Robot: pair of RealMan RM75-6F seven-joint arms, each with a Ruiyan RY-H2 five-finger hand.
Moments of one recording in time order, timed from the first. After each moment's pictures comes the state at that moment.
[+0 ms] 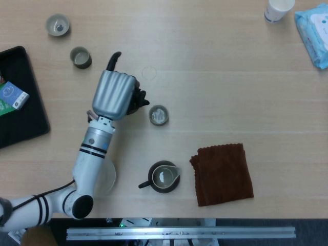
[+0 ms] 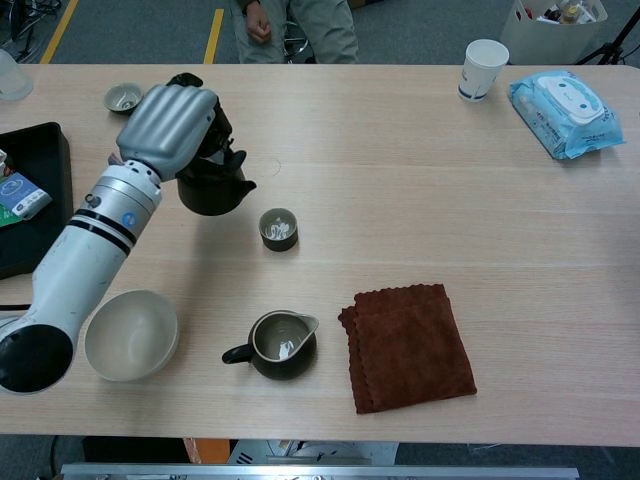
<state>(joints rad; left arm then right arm) -0.60 -1.79 -0.22 -1.44 1.26 1.26 0.56 0.24 -1.00 0.01 -1.75 -1.37 1.19 -0.20</state>
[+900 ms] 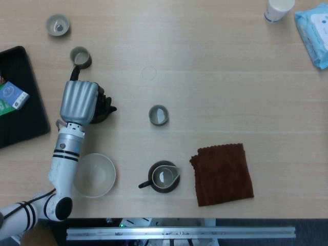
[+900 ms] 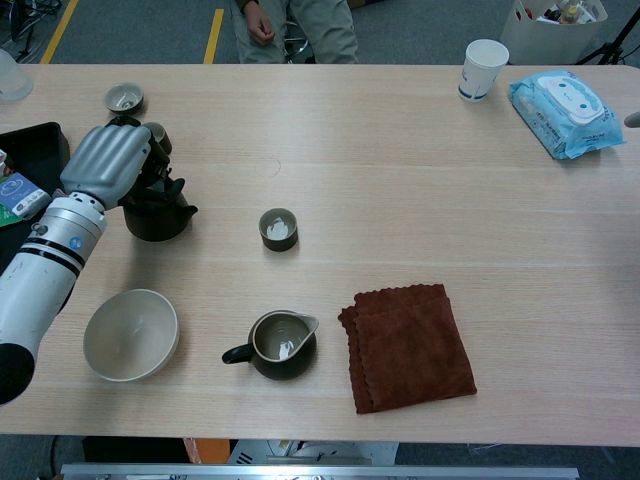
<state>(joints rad) -0.50 -1.78 -0.15 -1.23 1.24 1.24 0.34 0.25 -1.01 0.01 -1.77 -1.35 1.17 -0.23</state>
